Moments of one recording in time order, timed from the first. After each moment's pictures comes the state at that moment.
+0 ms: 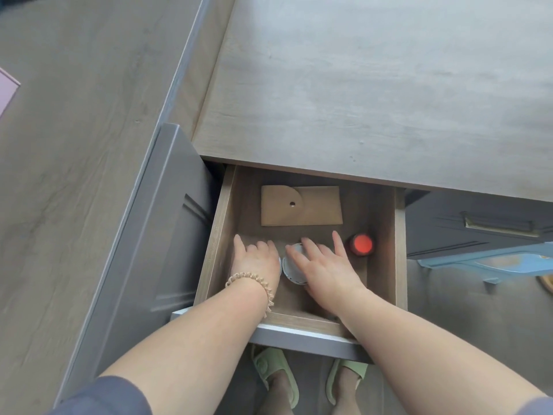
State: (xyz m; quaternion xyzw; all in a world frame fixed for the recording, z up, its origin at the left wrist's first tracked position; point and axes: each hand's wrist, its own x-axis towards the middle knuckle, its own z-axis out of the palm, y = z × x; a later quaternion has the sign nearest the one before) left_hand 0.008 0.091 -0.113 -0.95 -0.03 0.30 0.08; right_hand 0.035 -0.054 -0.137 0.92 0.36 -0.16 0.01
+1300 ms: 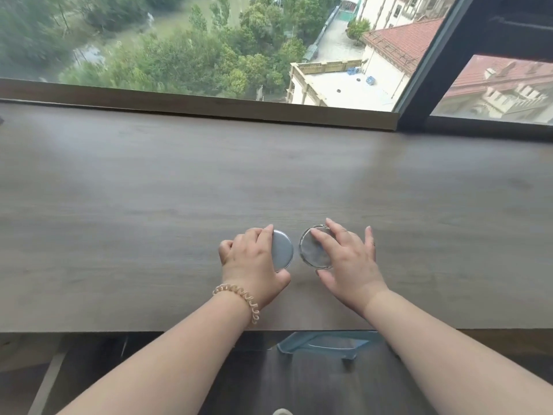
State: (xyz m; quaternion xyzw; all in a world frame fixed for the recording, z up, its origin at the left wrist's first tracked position) left_hand 0.286 -0.391 0.031 -0.98 -0.04 -0.03 -0.20; right_hand 0.309 -0.575 0.033 0.98 0.17 0.03 -0.09
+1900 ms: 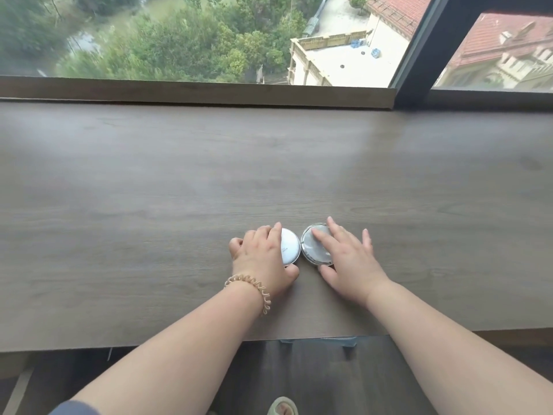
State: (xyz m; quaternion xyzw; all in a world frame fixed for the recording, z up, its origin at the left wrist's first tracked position) left_hand 0.331 -0.449 0.003 -0.99 -0.03 0.08 -0.15; right_hand 0.345 -0.624 0.004 0.98 0.15 -0.10 -0.10
